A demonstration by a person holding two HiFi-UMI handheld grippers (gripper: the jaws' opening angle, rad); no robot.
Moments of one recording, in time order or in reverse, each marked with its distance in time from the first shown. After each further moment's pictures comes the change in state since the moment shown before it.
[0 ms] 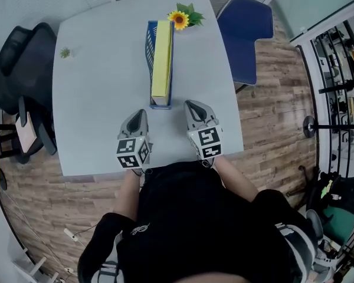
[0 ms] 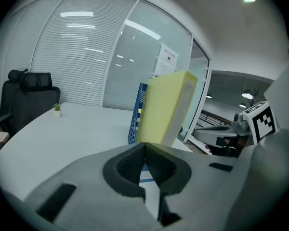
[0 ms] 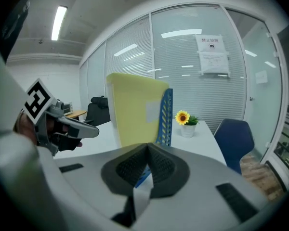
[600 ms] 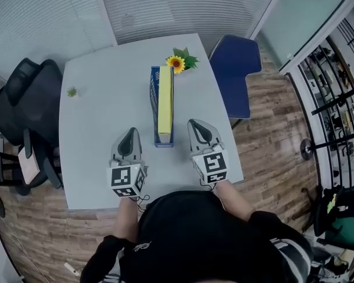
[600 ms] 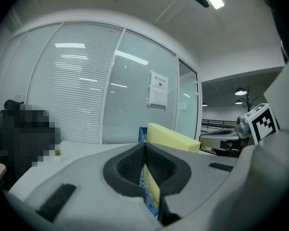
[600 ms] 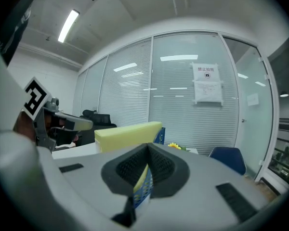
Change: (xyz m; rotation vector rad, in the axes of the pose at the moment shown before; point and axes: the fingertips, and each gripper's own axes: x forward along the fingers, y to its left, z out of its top) left arm -0.035 0.006 0.141 0.167 -0.294 0.010; right arm -0.023 -0.018 0.120 -0.068 -0.241 -0.117
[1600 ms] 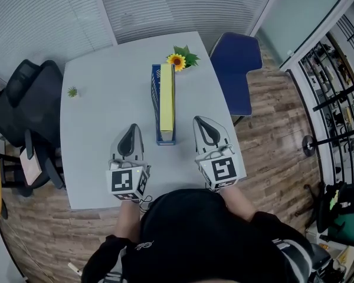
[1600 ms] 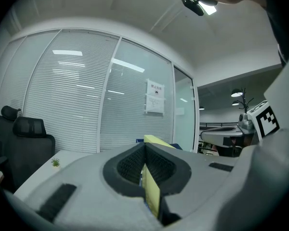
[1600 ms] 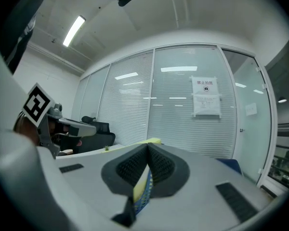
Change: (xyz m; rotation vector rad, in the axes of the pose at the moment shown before) left arm -0.011 -0.013 0.042 0.041 -0.089 -0.022; right arm -0.028 0.002 0.053 -0.033 -0.116 -0.026
